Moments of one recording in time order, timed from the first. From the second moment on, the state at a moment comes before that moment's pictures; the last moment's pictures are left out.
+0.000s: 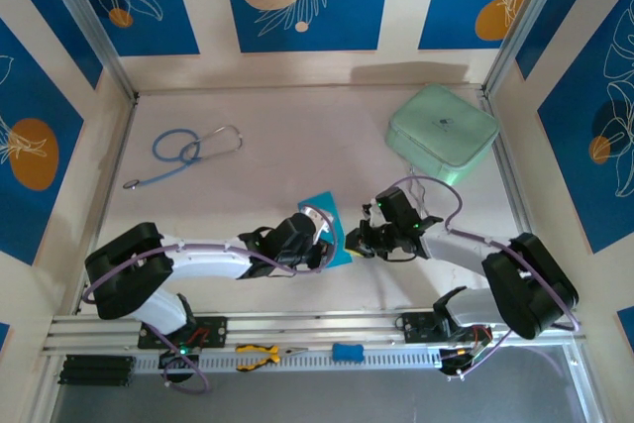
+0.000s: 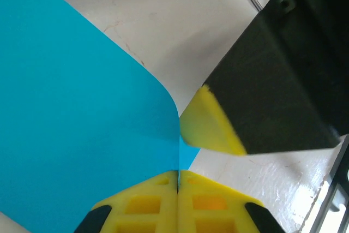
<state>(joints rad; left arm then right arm) -1.06 1.51 0.64 0.17 0.07 -0.57 0.55 1.33 0.46 -0.11 -0.60 0.90</state>
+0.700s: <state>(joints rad) -1.06 1.54 0.67 0.12 0.08 -0.57 0.57 1.35 0.46 -0.05 -0.63 0.91</state>
